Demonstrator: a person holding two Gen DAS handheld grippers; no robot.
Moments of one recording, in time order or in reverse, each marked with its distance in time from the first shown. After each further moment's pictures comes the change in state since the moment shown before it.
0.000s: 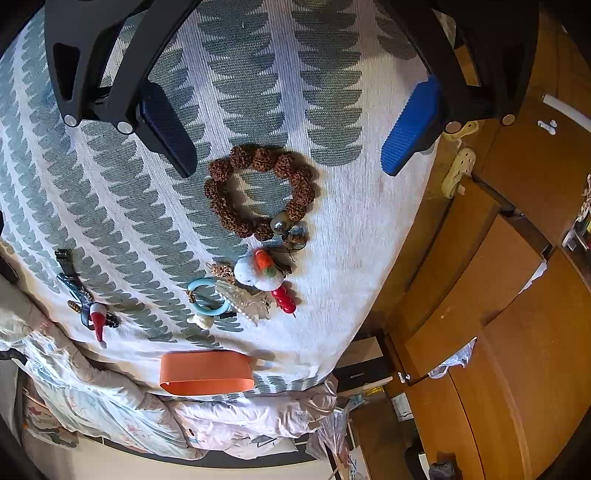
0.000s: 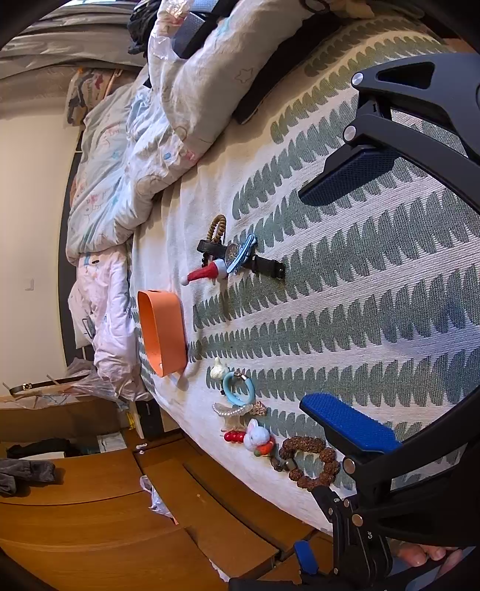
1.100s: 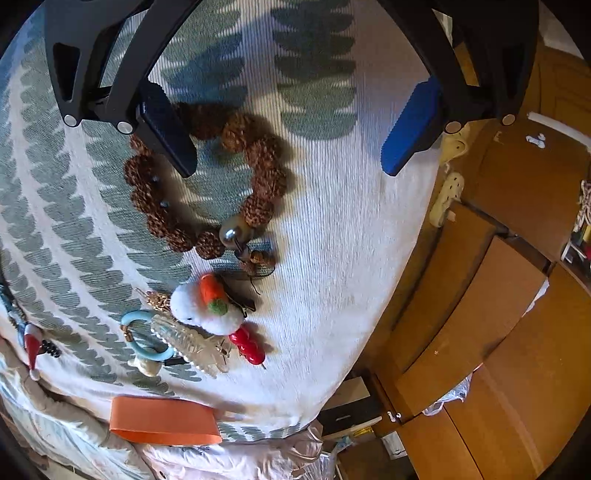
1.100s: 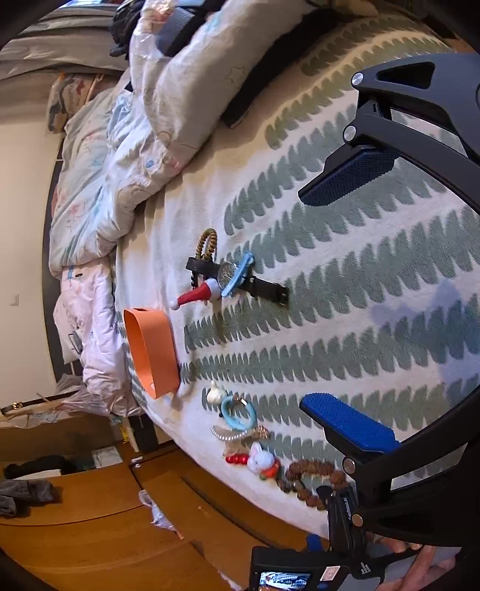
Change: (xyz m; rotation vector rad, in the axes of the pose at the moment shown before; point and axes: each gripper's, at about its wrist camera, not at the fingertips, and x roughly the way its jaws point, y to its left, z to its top) left arm 0.078 0.010 0.010 -0.007 0.176 0.091; right arm 0.030 -0.025 0.018 0.033 0.072 -0.023
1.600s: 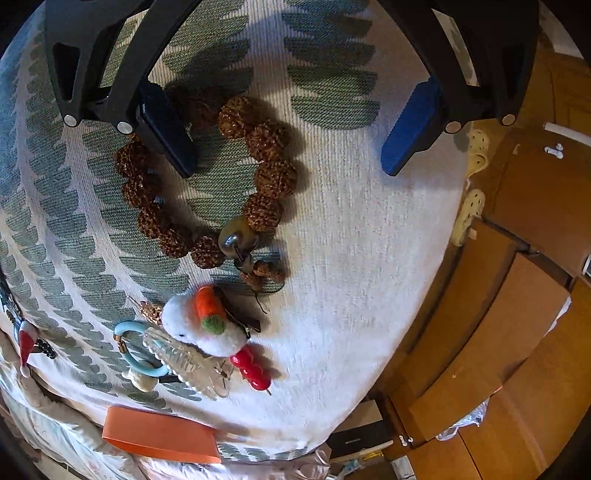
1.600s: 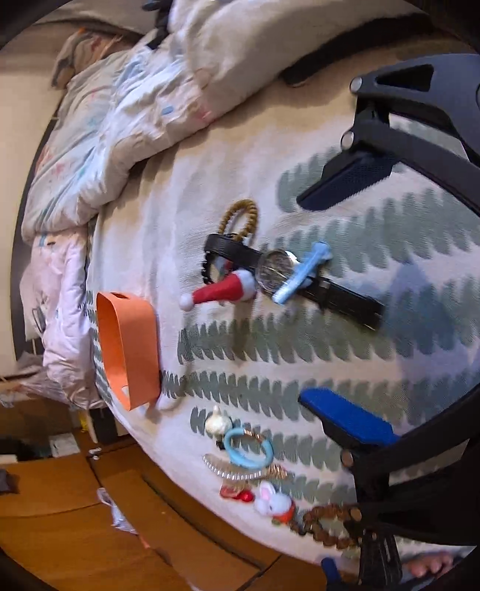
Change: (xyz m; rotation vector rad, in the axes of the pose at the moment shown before) left arm 0.026 0.004 0.007 -0.030 0.082 -0.088; right arm 0.103 -0.007 0.065 -0.147 0.129 0.023
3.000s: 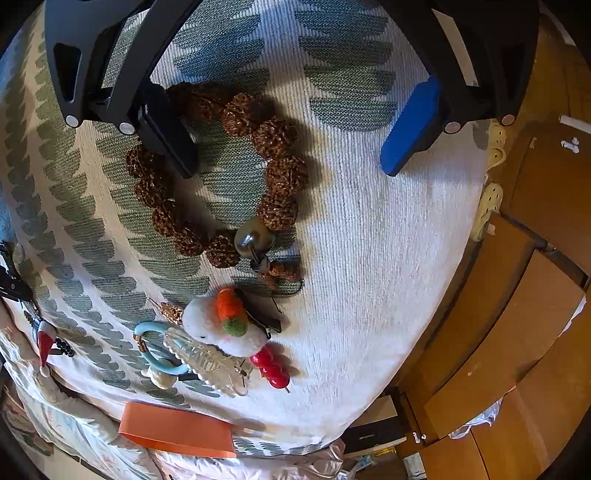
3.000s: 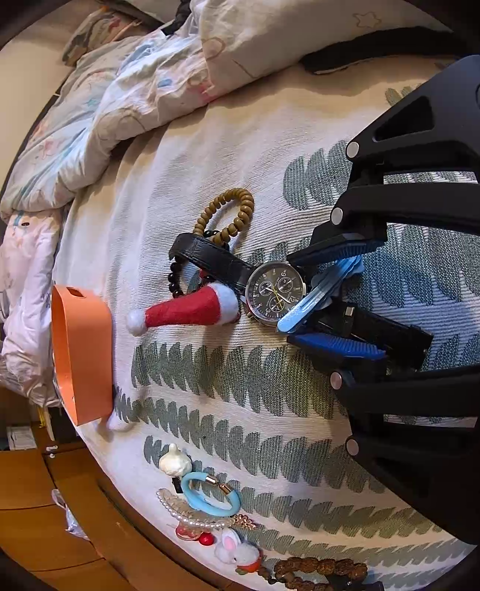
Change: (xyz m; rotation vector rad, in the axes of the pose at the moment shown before) left arm -0.002 0.001 -0.005 0.008 -0.028 -0.080; right arm 0.056 -0.007 -0.003 -0.092 0.119 -0.024
